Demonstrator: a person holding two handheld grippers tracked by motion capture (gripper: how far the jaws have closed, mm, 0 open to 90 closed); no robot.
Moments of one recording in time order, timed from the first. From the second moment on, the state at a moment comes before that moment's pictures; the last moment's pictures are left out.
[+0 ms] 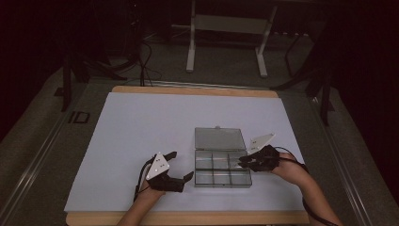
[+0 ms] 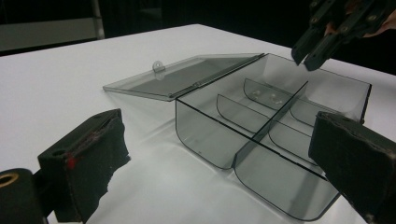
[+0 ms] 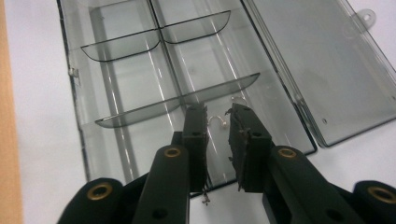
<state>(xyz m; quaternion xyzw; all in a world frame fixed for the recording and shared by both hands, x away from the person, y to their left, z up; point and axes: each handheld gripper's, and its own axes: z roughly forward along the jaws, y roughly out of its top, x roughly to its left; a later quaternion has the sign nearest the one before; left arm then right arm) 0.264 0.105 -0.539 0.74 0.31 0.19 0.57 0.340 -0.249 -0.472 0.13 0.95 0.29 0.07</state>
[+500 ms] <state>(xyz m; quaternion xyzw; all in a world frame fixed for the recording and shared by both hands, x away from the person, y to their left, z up) 0.265 0.104 -0.539 0.74 0.32 0.19 0.56 0.335 -0.269 -0.462 0.20 0.93 0.30 0.08</state>
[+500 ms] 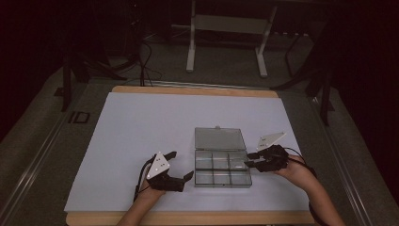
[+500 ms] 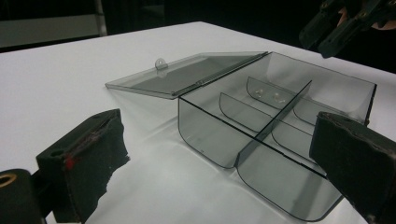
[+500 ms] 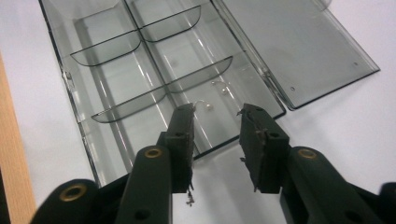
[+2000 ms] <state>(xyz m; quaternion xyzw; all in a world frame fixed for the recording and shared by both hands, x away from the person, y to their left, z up) 0.336 0.045 -0.475 0.78 0.37 0.16 0.49 0.328 -0.297 -0.471 0.34 0.84 0.38 0.20</state>
